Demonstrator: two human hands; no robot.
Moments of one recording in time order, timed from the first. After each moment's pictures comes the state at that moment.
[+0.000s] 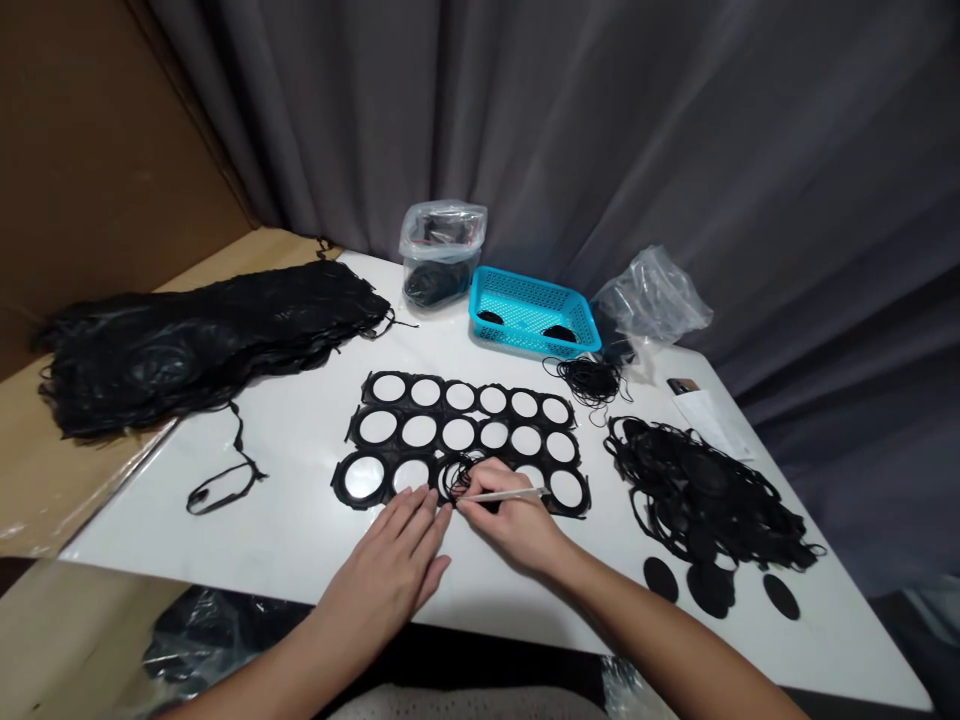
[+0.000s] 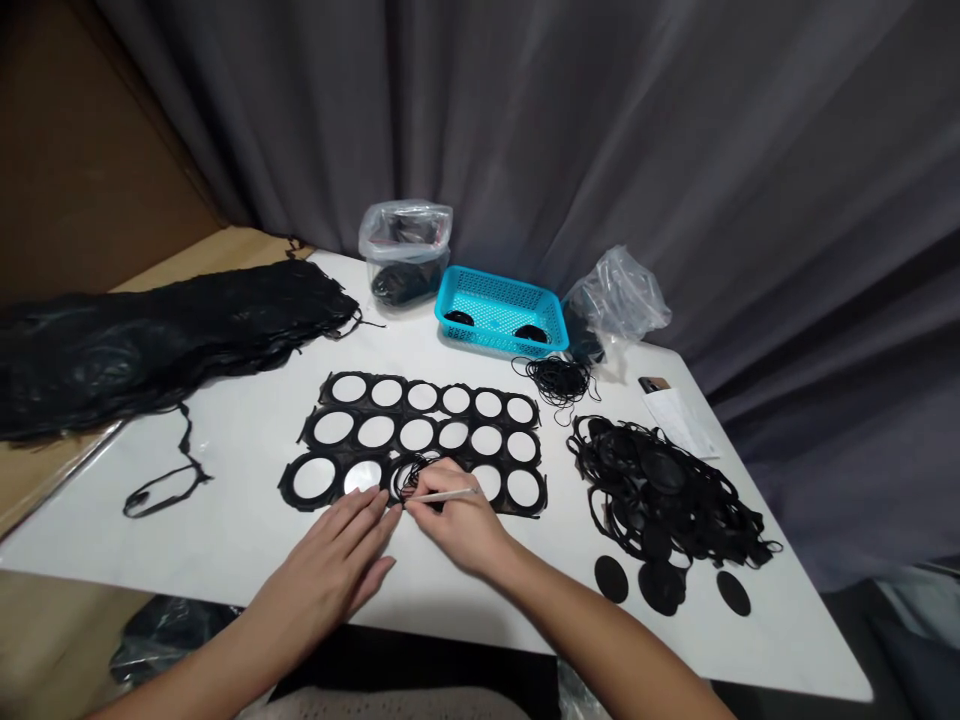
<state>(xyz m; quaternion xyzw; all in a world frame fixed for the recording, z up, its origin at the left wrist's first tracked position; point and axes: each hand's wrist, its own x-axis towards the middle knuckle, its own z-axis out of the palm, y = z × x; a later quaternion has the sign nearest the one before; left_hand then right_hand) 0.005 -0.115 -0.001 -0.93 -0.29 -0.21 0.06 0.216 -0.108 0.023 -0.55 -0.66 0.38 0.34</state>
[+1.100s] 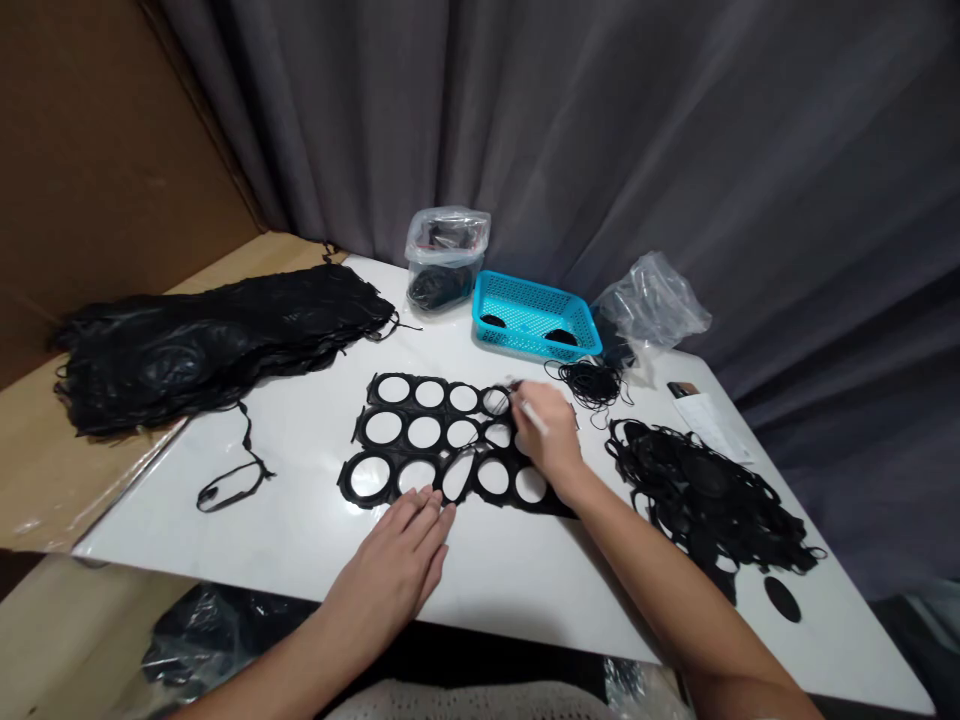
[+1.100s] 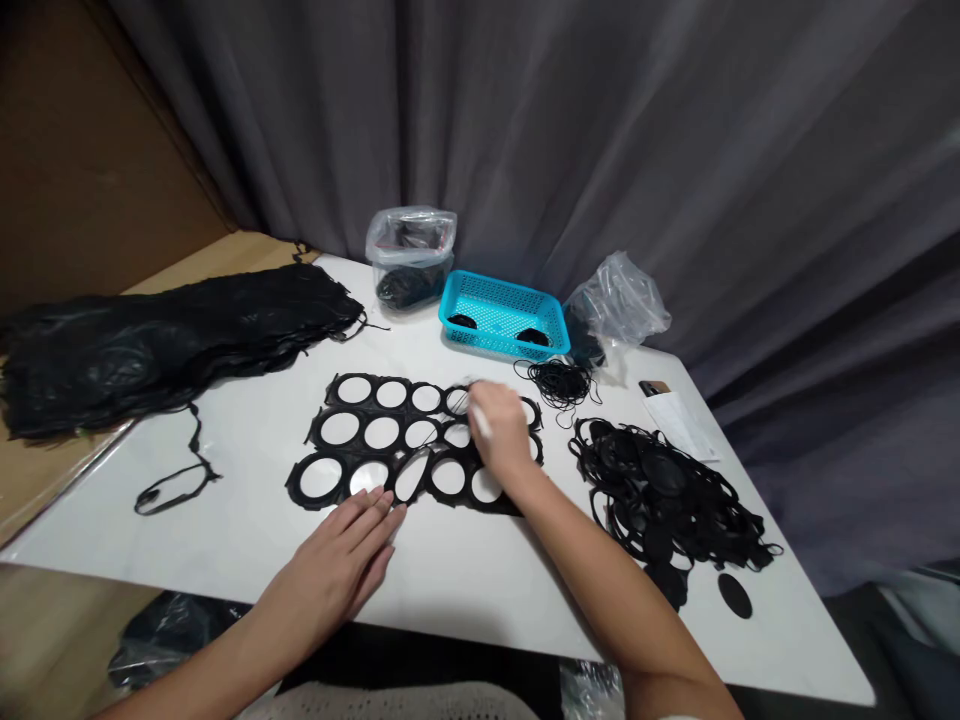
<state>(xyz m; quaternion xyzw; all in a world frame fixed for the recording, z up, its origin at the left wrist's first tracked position) 0.004 -0.116 -0.008 -0.93 -0.31 -0.21 -0.02 0.261 -0.043 0.038 -0.60 -0.73 0.04 0.32</state>
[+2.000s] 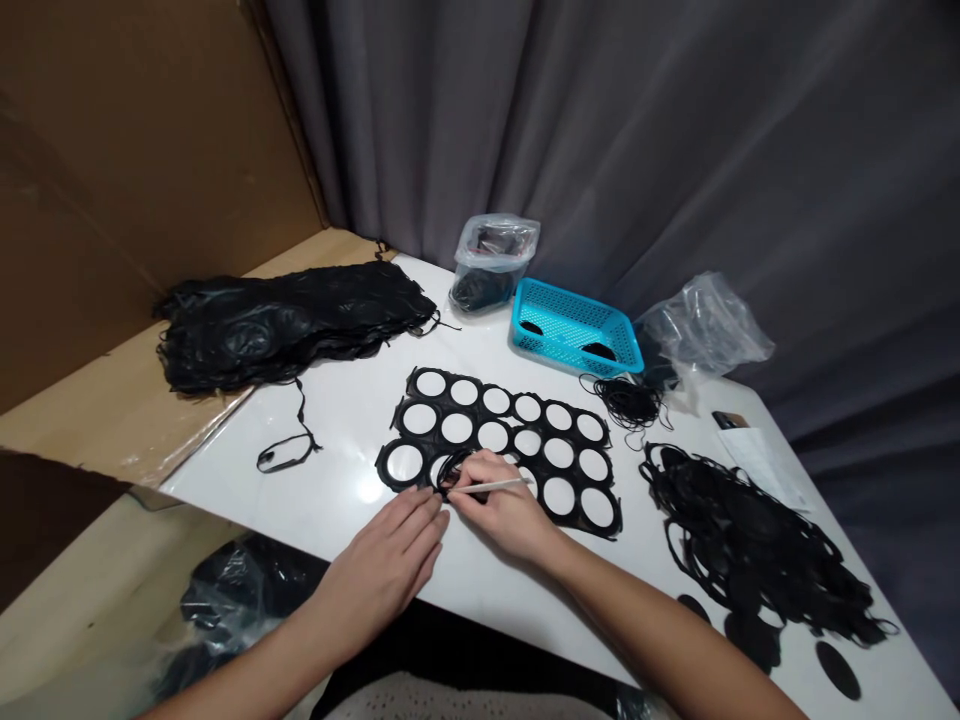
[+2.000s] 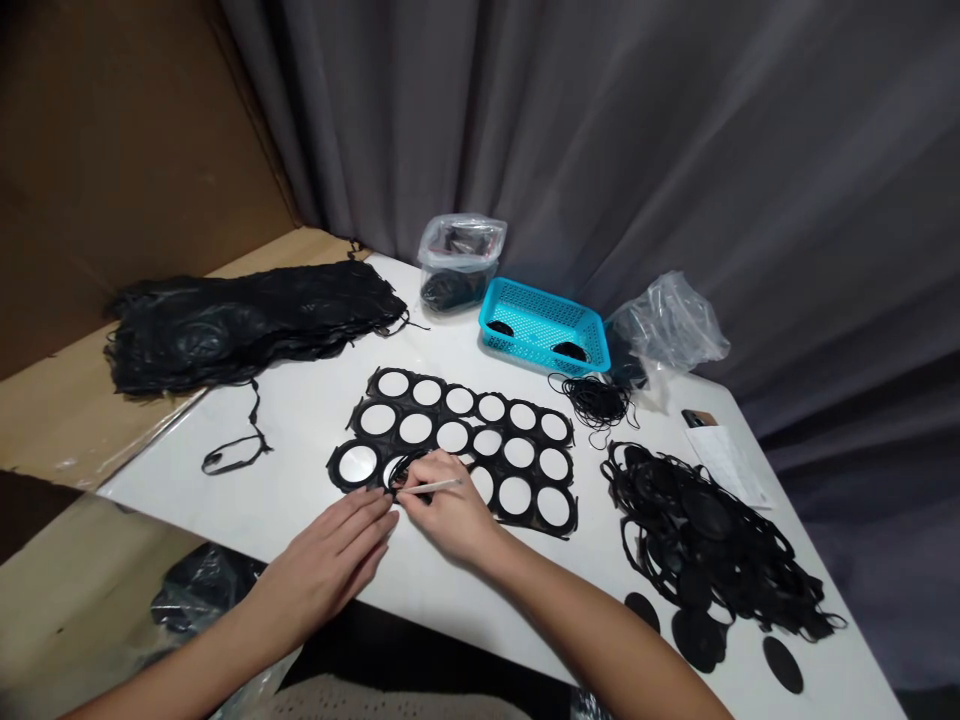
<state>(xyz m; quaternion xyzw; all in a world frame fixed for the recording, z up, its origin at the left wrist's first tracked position) -0.032 -0.129 -0.005 -0.92 -0.33 -0.22 -0.01 0.174 -0.087 0.029 -0.49 -0.74 0.36 0.29</state>
